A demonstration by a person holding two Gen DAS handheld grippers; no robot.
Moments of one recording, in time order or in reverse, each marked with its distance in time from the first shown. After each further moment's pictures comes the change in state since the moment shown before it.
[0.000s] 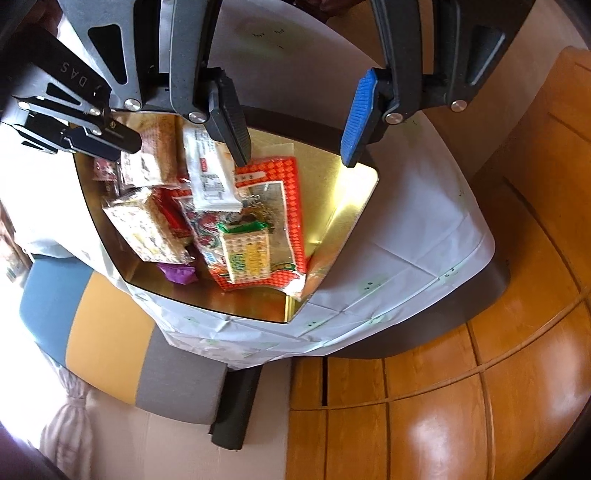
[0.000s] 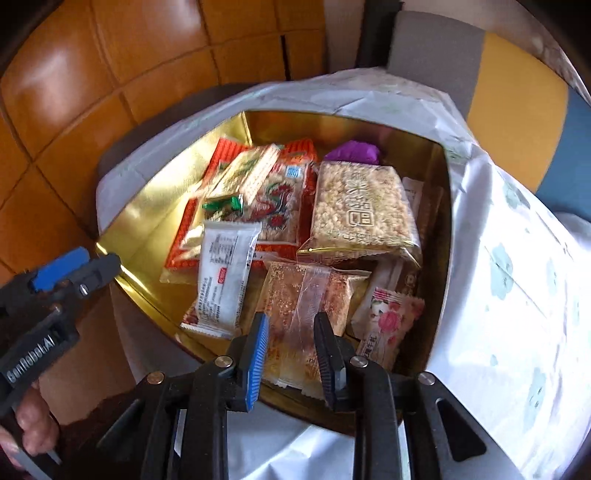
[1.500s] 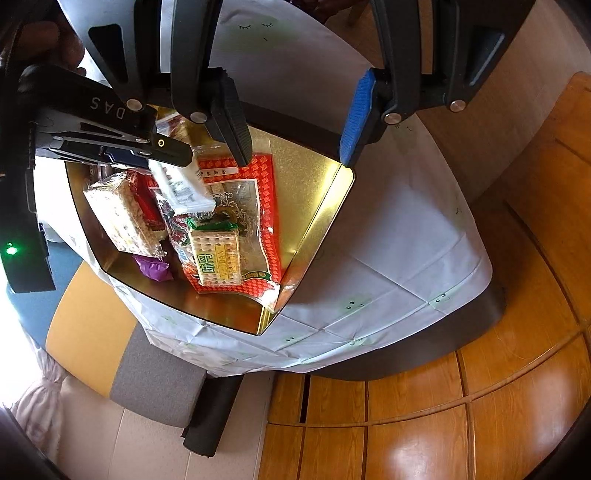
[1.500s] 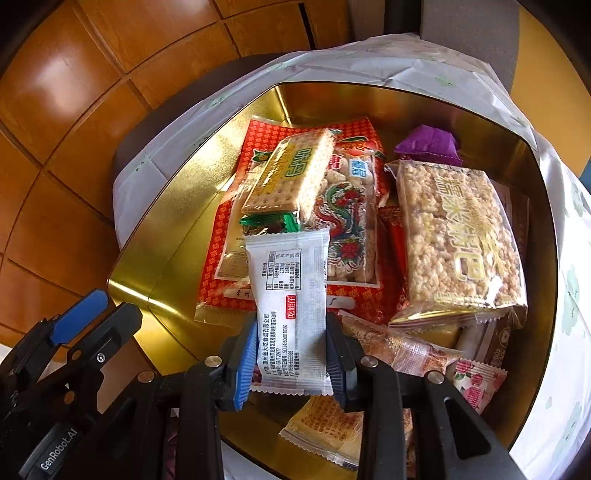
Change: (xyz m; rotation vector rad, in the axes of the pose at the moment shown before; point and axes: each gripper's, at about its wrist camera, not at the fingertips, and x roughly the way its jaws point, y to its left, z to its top) left arm 0.020 0.027 0.008 -0.098 0.065 0.001; right arm 0.079 0.036 0.049 0.012 0.157 0.162
